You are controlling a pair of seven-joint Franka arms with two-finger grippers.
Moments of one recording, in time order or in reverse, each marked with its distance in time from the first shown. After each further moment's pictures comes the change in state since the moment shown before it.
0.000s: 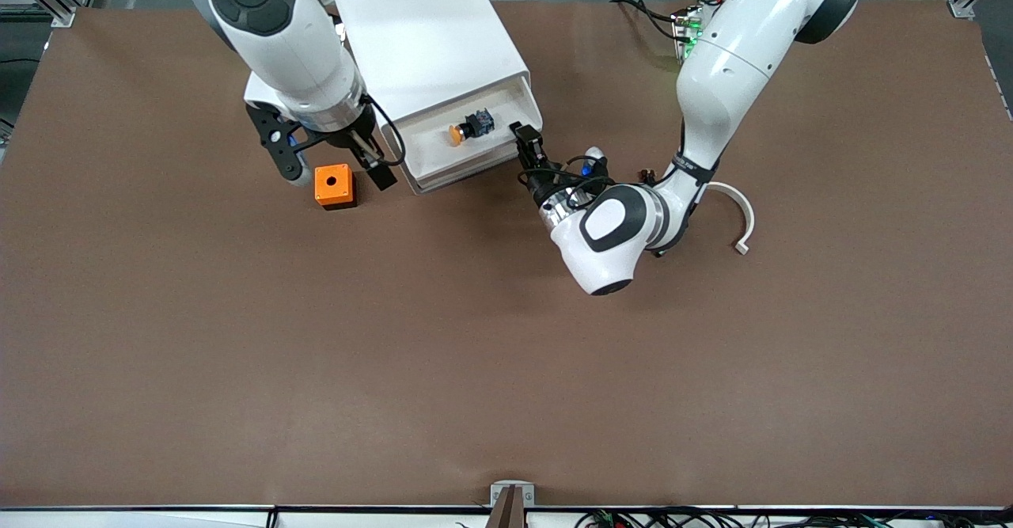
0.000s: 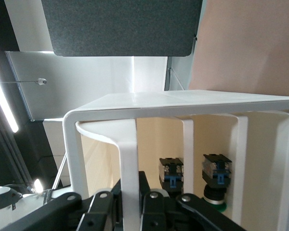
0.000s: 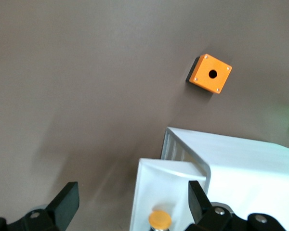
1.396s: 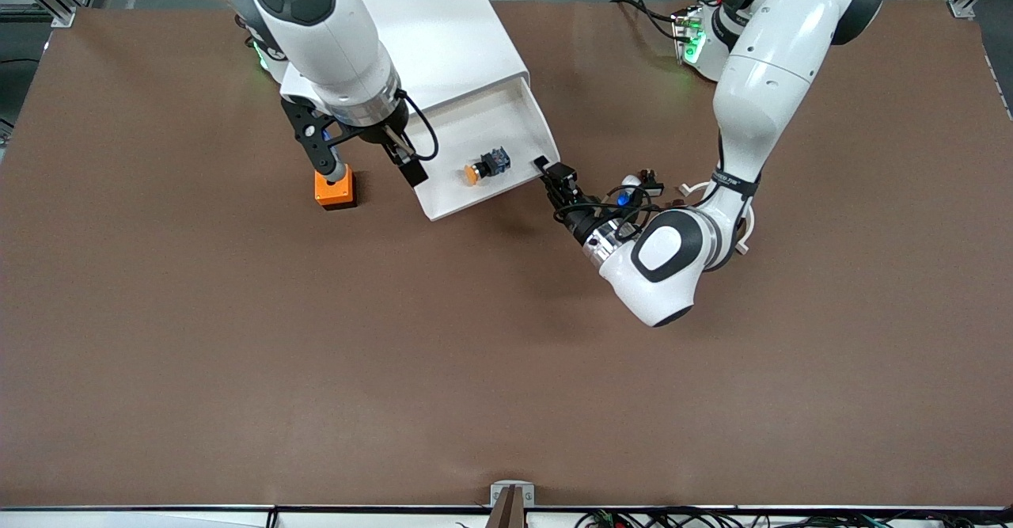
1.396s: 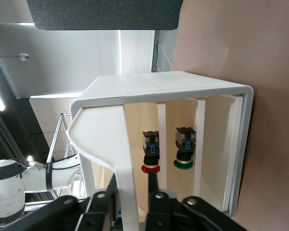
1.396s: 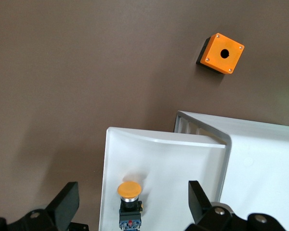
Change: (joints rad) left arm 0.072 0.001 0.069 0.037 -0.012 0.006 0.056; right arm 0.048 0.070 -0.001 0.091 0.021 0.003 0.073
